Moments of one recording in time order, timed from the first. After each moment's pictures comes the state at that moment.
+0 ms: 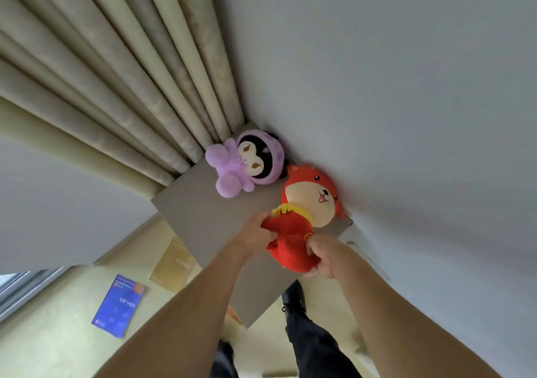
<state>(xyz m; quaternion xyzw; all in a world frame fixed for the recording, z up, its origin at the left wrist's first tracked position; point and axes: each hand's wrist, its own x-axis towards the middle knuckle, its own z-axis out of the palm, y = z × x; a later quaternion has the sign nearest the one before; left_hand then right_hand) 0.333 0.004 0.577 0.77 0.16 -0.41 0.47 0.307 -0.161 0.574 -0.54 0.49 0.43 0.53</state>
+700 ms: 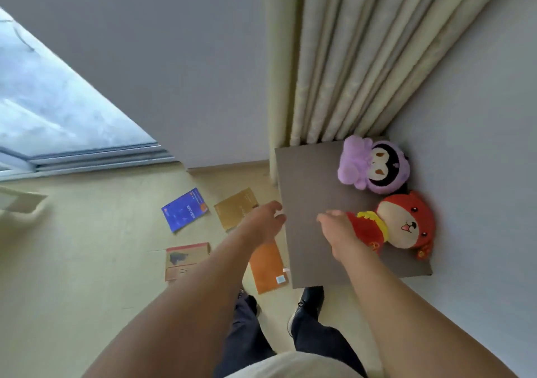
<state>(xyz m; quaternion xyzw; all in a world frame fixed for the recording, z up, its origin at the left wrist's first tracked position) 0.184 0.171 0.643 0.82 0.32 -0.27 0.39 0.260 0.021 0.644 -0.80 0.17 0.38 0.43</state>
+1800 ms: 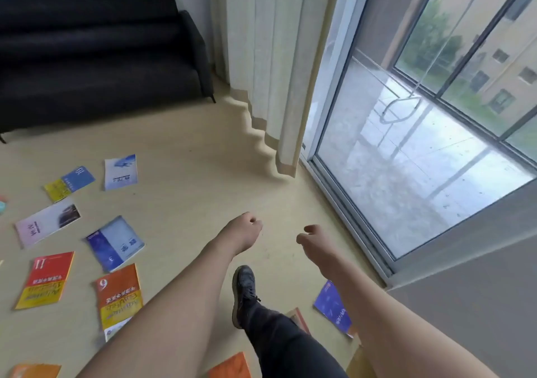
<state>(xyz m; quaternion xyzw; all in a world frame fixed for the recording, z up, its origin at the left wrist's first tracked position) -0.430 0.560 0.712 0.47 0.76 0.13 0.42 -0.239 0.579 0.715 -0.68 -0.49 0.52 0.13</state>
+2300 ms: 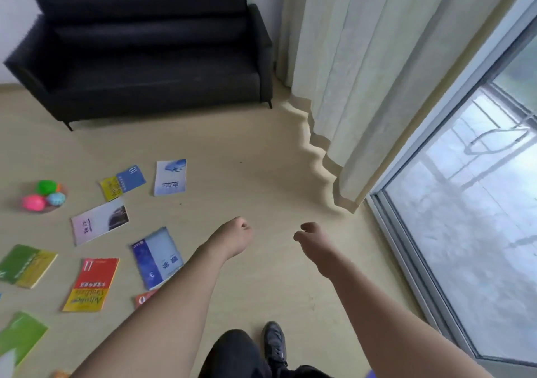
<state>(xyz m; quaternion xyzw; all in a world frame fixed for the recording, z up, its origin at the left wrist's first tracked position) -0.709 0.737 0.695 0.38 0.82 0.11 0.41 -0.517 0.809 0.705 -0.62 -0.53 0.57 0.06</state>
